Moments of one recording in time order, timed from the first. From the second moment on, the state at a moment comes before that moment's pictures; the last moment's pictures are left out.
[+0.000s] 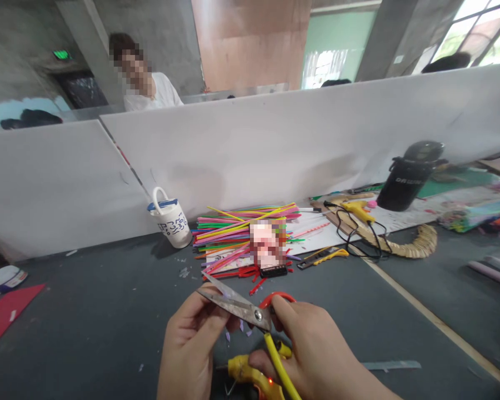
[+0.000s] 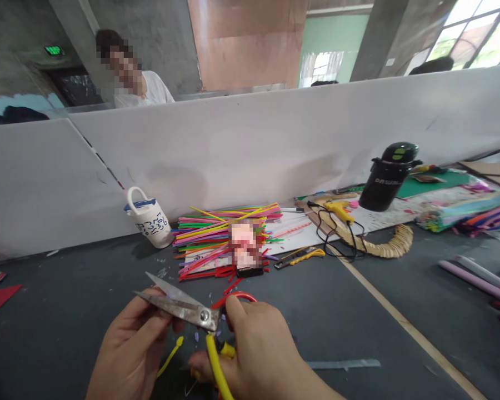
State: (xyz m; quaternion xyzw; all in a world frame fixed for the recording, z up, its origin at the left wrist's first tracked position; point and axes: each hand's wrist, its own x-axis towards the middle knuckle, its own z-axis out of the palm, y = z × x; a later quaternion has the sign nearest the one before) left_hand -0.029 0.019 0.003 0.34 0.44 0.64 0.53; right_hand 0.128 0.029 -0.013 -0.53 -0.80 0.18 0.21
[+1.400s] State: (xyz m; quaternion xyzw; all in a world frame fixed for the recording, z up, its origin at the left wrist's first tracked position) left_hand -0.031 0.019 0.008 0.35 0.42 0.63 0.54; right_hand 0.130 0.032 -0.004 -0.52 -0.80 0.21 0.19
